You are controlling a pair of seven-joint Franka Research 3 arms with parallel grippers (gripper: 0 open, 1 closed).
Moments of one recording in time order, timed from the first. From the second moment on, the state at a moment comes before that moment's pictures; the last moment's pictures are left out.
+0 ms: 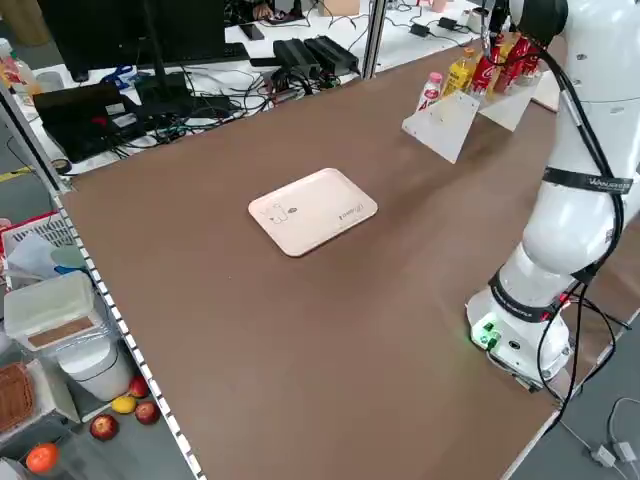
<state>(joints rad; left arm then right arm) 0.03 0.40 -0.92 -1.45 0.21 1.67 -1.27 0.42 0.48 0.04 -1.28 0.30 1.55 0.57</state>
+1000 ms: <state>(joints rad) 0.39 0.24 -0.92 -1.38 0.15 1.50 -1.09 0.25 0.36 0.02 -1.25 0.18 1.54 0.27</state>
